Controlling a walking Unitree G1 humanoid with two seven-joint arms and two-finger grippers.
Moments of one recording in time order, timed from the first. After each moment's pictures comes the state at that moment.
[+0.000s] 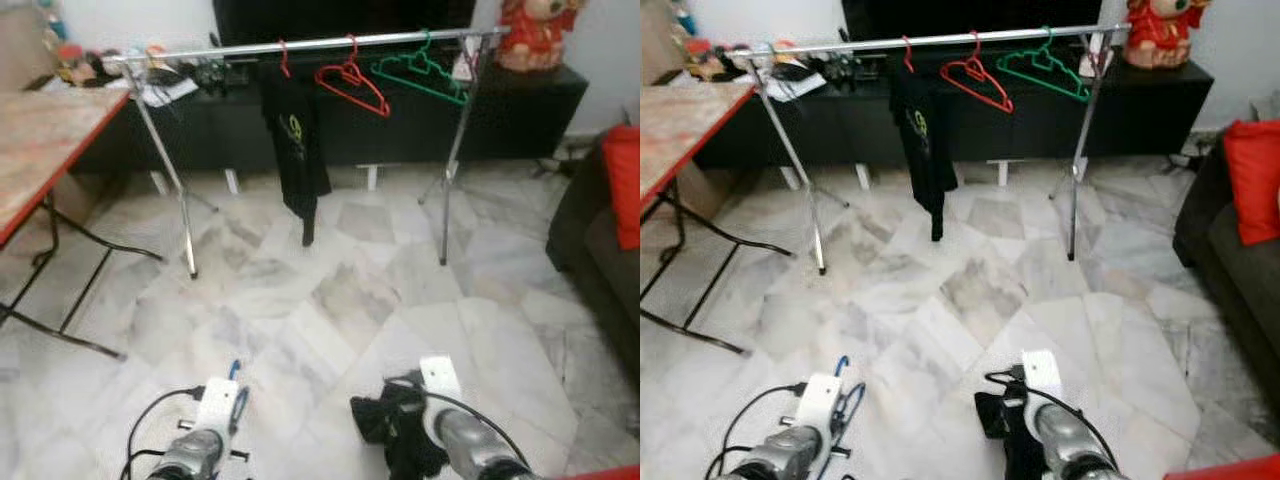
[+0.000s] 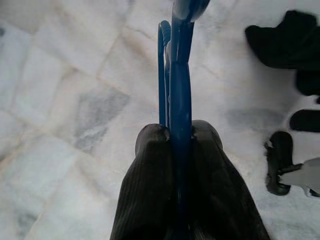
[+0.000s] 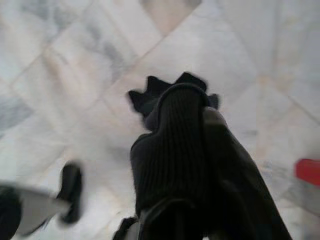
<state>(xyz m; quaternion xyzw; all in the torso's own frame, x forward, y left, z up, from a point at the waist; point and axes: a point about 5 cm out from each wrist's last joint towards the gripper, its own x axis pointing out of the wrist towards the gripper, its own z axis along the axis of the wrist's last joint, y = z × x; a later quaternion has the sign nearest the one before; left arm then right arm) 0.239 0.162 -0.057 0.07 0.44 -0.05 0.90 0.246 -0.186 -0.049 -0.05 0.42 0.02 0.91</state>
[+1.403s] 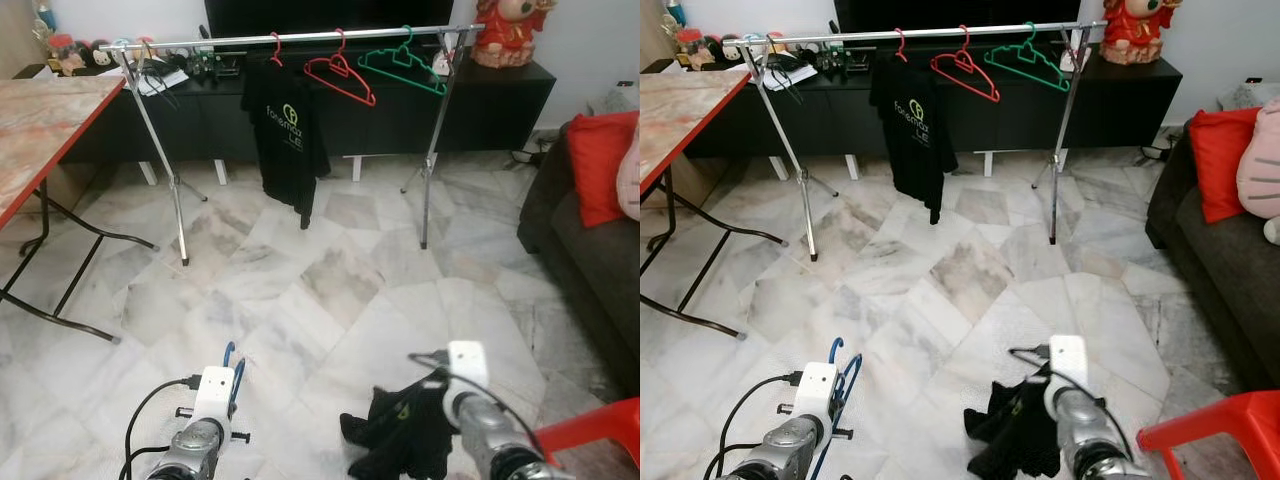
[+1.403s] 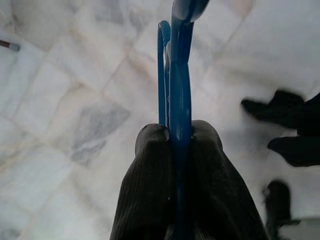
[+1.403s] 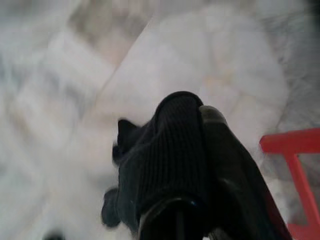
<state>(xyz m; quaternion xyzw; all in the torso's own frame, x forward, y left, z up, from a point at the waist) 0.252 0.166 -0.044 0.03 0.35 0.00 0.94 0.278 -0.219 -0.016 0.00 0.32 -0.11 0.94</state>
